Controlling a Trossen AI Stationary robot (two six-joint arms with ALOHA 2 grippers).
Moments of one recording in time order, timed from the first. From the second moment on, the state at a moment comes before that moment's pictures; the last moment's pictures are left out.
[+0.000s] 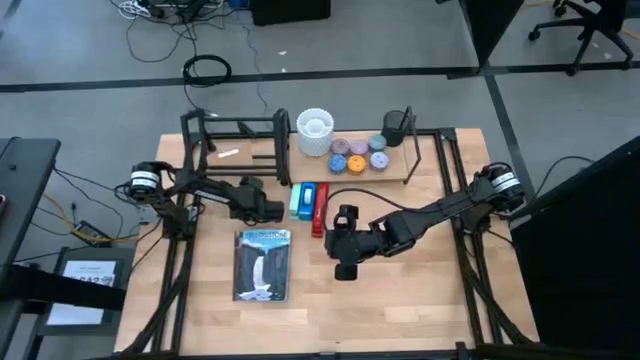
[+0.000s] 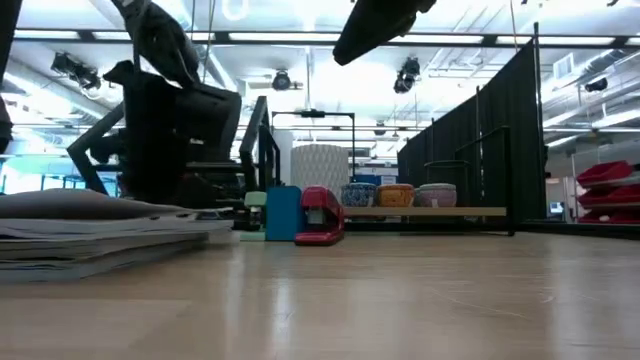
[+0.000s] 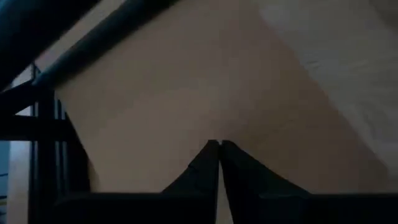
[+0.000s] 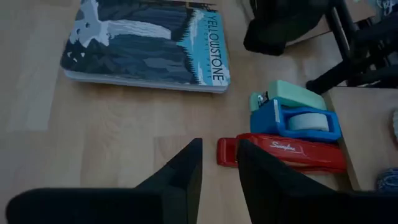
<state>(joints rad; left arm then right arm) 0.08 1.68 0.81 -0.93 -0.66 -1.18 0.37 1.73 1.45 -0.60 0.47 0.19</state>
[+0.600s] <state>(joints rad) 0.01 1.52 0.82 -0.79 -0.12 -0.86 0.38 1.73 1.45 -0.60 0.44 0.18</state>
